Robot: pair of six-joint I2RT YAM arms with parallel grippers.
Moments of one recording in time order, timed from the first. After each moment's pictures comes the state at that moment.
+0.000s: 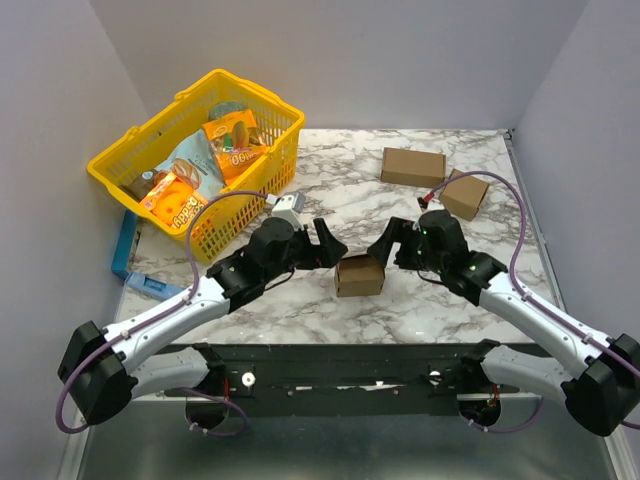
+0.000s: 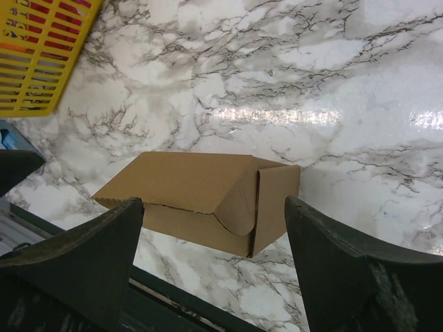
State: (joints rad) left arm -0.82 1.08 0.77 -0.07 -0.07 -0.74; right arm 0.61 1.04 0.74 -0.30 0.03 0.68
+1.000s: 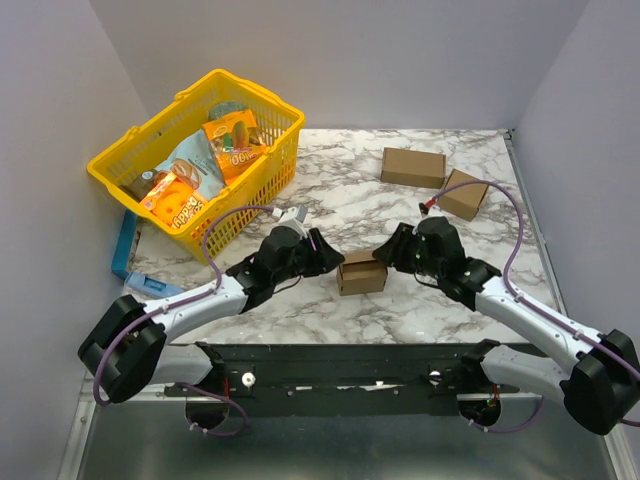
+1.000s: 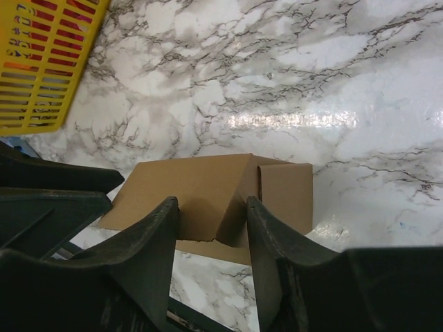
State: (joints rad) left arm -0.77 1.25 0.61 0.23 0.03 -0.87; right arm 0.60 1.06 0.65 -0.16 0.03 0.74
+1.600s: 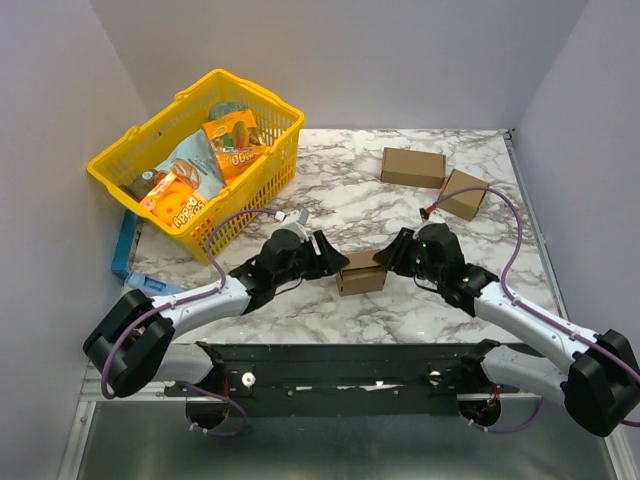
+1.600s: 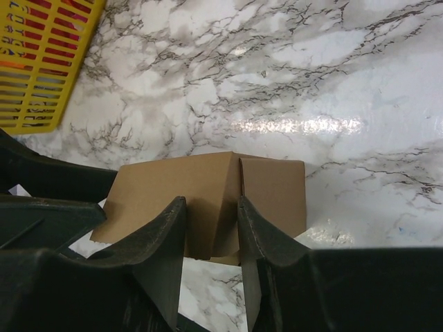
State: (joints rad) left arm -0.77 1.29 0.57 0.31 0.08 -0.90; right arm 0.59 1.05 0.57 -0.07 0.03 0.74
